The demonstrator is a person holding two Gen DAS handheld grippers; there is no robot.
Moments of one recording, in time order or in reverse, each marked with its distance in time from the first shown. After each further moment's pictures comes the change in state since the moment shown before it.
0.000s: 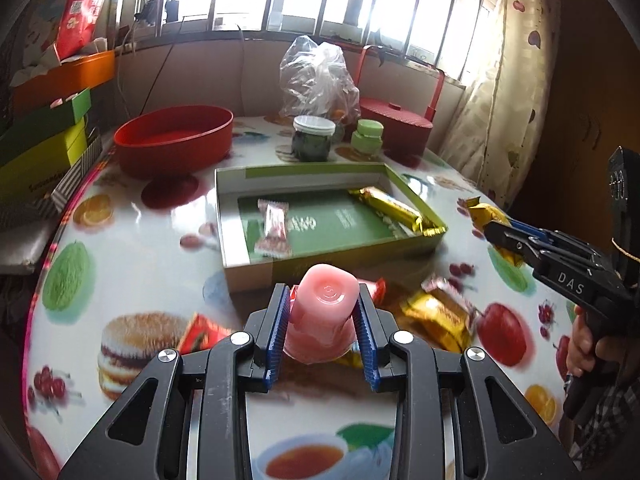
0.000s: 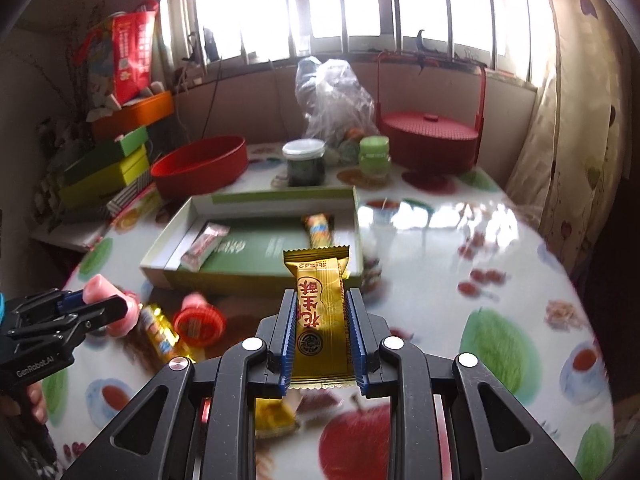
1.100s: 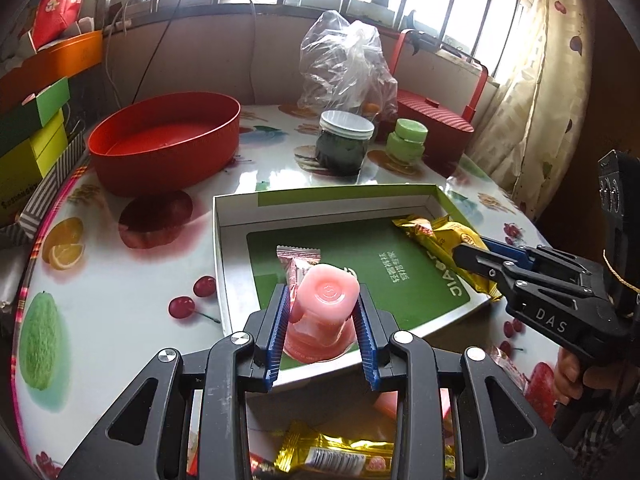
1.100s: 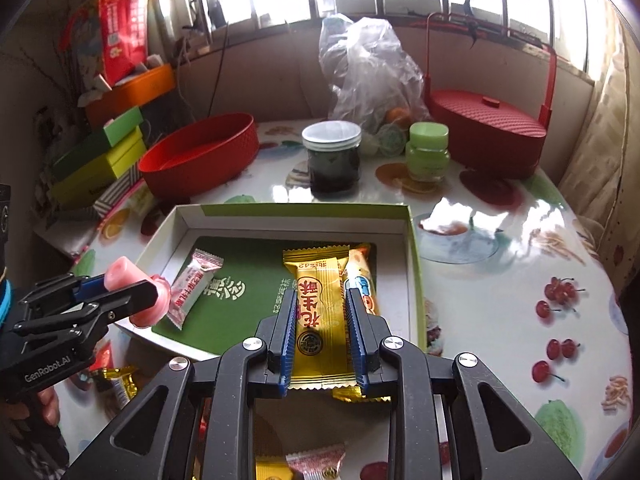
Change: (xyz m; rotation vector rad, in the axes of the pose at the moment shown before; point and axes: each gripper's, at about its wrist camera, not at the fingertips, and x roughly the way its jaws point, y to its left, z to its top) left arm 0.080 0.029 0.052 -0.034 0.074 0.021; right arm 0.111 0.018 0.044 -0.024 0.139 0.095
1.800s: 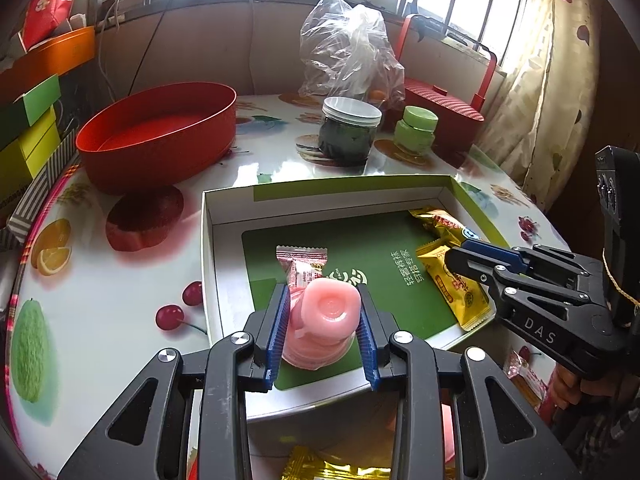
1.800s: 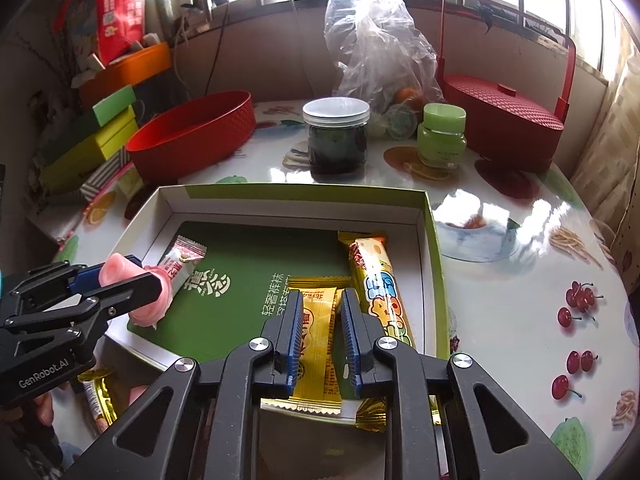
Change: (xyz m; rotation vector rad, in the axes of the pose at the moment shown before) left arm 0.024 0.000 0.003 0.012 0.025 0.019; right arm 0.026 -0.001 -0.001 -0.026 0.037 -0.006
